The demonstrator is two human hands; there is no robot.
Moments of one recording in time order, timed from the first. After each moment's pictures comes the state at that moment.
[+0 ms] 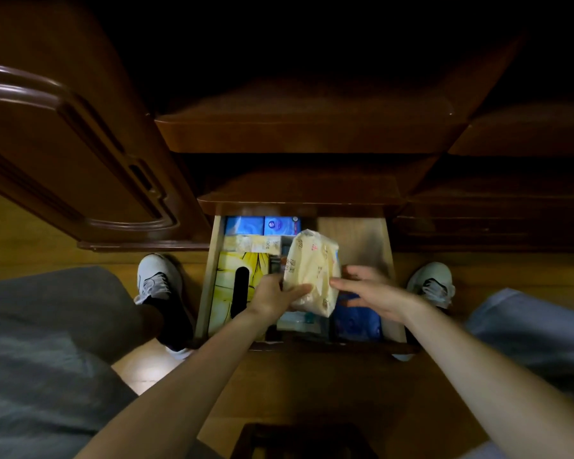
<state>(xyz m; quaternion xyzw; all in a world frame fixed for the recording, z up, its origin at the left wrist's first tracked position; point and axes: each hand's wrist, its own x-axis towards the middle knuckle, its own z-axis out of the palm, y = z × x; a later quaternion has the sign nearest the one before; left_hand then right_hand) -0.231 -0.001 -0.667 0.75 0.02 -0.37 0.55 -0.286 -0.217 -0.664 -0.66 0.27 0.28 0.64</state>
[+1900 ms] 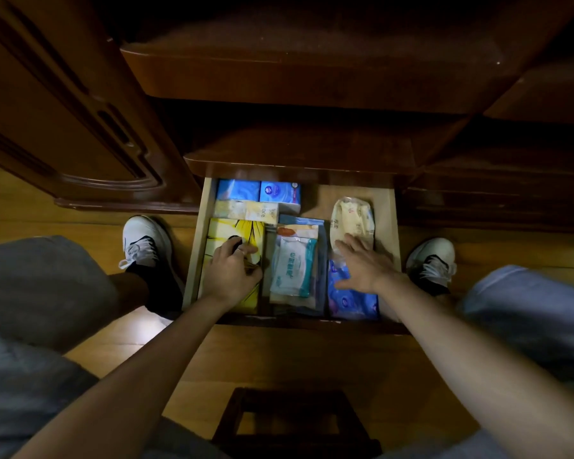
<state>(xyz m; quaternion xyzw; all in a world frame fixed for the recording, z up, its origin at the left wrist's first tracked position) -0.214 0.058 -0.723 0.95 -0.11 -0.20 0.22 -0.266 -0.235 -0.744 -0.93 0.06 0.35 0.05</state>
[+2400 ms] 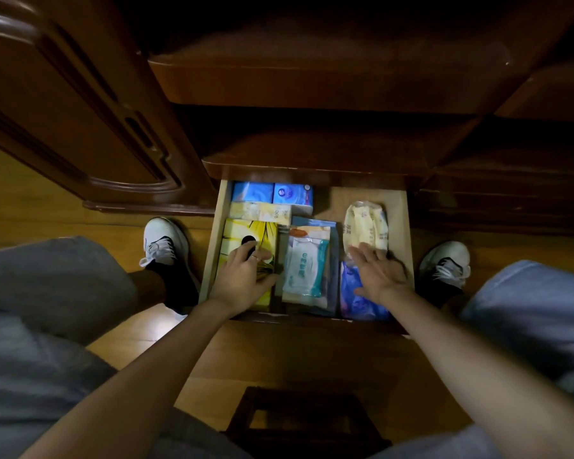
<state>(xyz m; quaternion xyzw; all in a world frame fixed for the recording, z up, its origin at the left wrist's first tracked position) -0.224 0.075 -0.722 0.94 -0.18 -0.20 0.21 -0.284 -0.222 -0.738 -0.94 0.06 0.33 -0.04</state>
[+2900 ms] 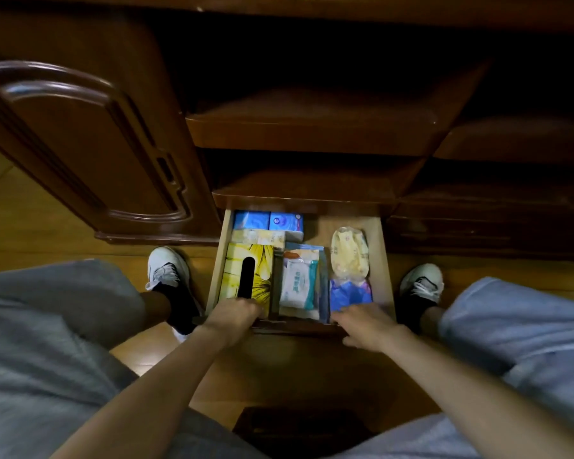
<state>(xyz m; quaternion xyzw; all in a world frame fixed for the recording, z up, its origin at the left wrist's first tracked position) -0.265 0.097 -0.674 0.89 -0.37 -0.26 -0.04 -0.354 -0.177 -0.665 -0.93 -0.11 0.35 -0.01</state>
